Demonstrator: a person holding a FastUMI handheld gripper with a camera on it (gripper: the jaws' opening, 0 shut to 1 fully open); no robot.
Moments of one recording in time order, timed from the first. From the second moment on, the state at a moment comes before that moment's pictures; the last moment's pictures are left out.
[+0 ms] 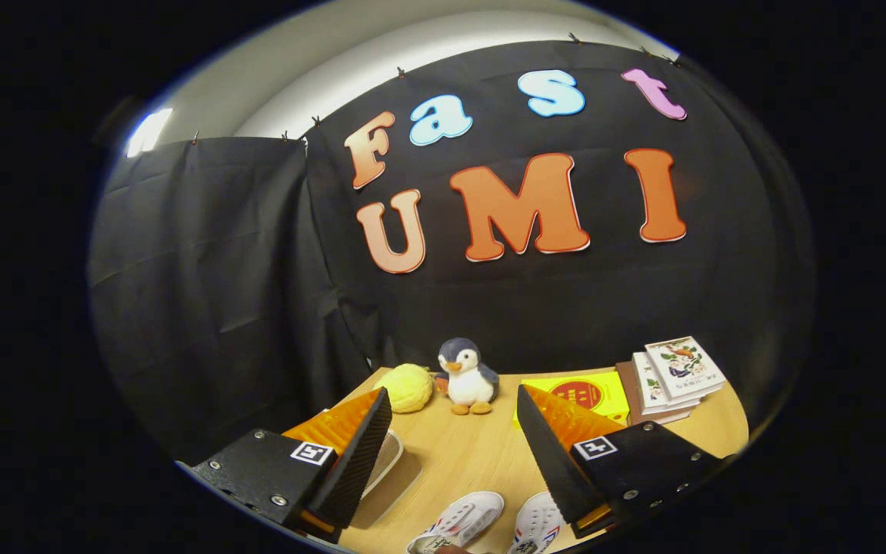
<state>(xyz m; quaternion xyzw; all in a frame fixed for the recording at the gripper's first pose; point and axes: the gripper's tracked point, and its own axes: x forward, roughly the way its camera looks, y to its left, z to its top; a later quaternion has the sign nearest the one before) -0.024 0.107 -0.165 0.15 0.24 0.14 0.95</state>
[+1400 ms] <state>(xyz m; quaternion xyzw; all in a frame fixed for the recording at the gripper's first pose) -0.113 0.302 -0.343 0.36 0.52 0.30 0.71</state>
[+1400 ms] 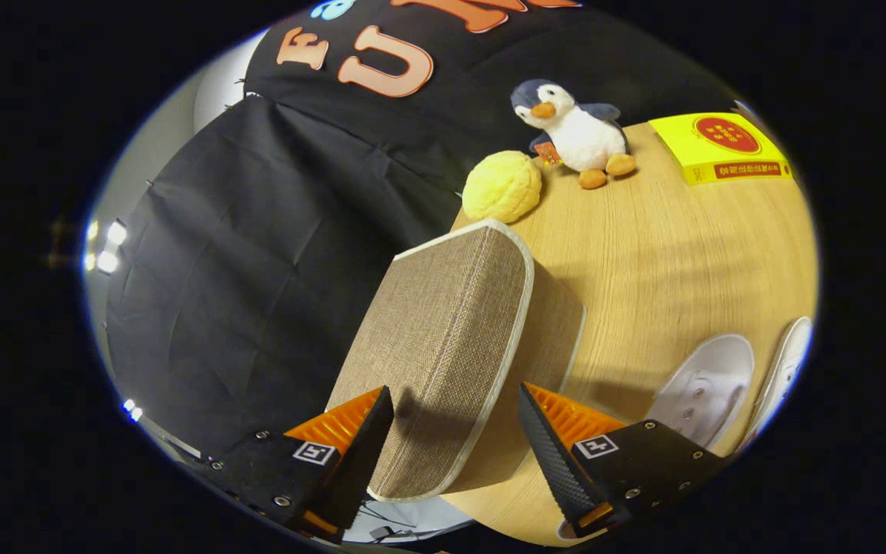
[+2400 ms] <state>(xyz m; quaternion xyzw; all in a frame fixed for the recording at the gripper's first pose) -0.107 0.281 -0.294 0.52 0.51 0.29 0.62</state>
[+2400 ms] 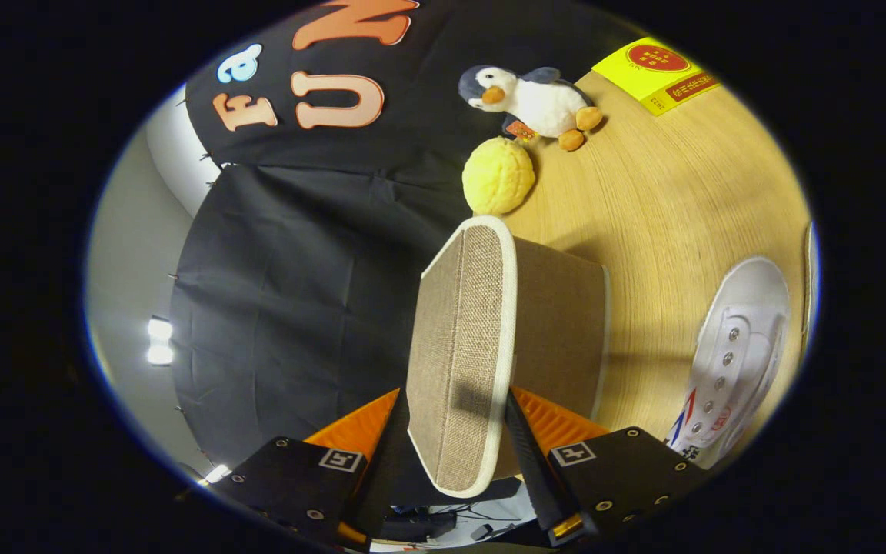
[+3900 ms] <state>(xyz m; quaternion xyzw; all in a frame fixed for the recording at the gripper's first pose) -0.071 0.348 -0.176 0.50 0.47 0.32 0.65</state>
